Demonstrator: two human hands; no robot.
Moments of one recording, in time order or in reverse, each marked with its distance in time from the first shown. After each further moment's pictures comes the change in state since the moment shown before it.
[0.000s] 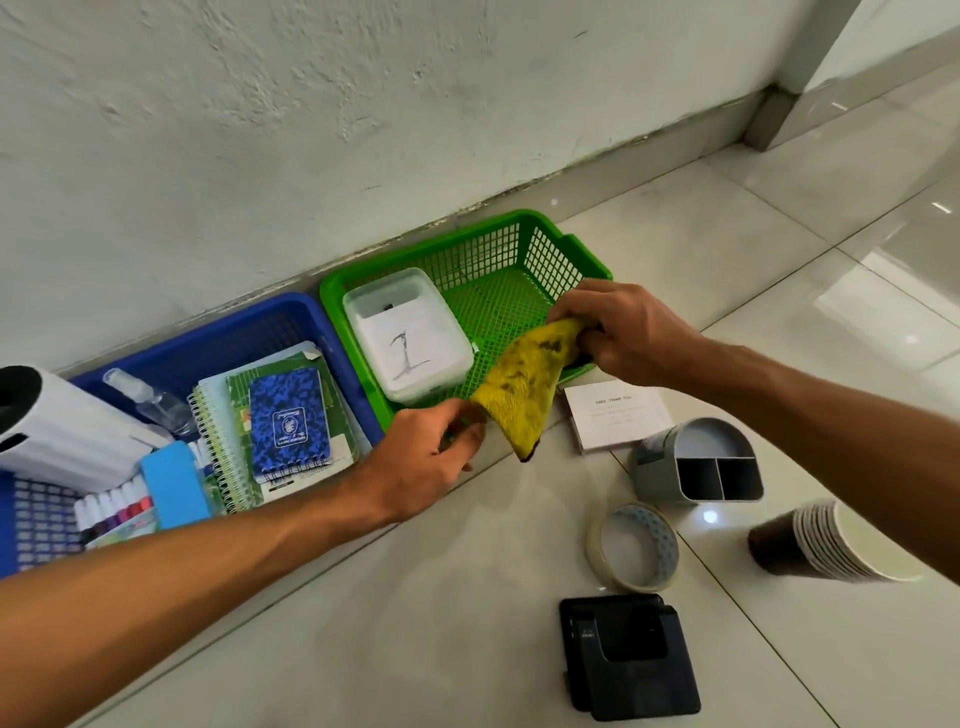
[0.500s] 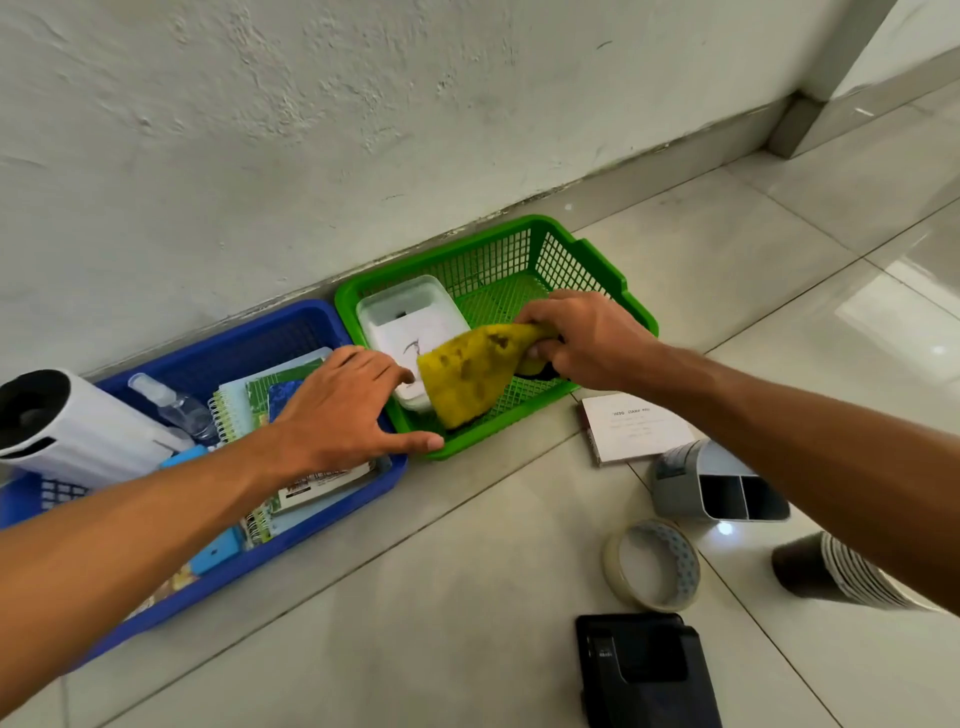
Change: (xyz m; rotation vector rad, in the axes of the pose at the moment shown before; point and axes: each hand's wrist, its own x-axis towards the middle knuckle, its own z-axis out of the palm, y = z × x) left_hand 0.027 -0.048 -0.082 1.045 -0.046 0.173; right_hand 0.038 -0.023 0.027 0.001 -0.113 0.151
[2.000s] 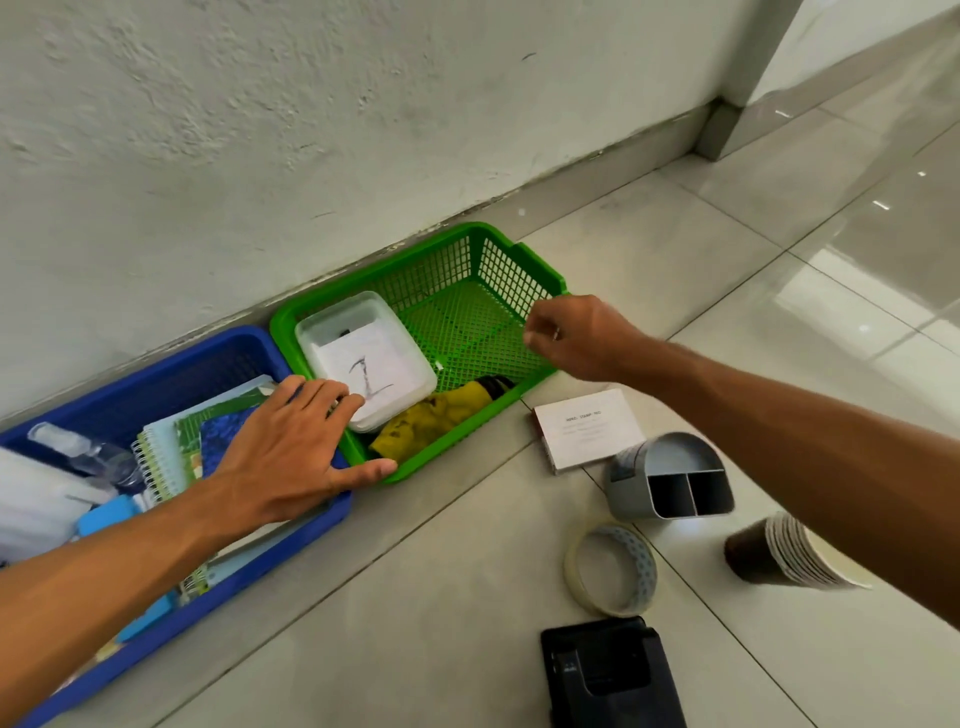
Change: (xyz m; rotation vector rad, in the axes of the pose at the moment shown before) left_hand 0.004 0.008 0.012 0.197 -0.045 0.046; right_hand -0.014 0.052 -0.013 0.039 -0.047 0.250
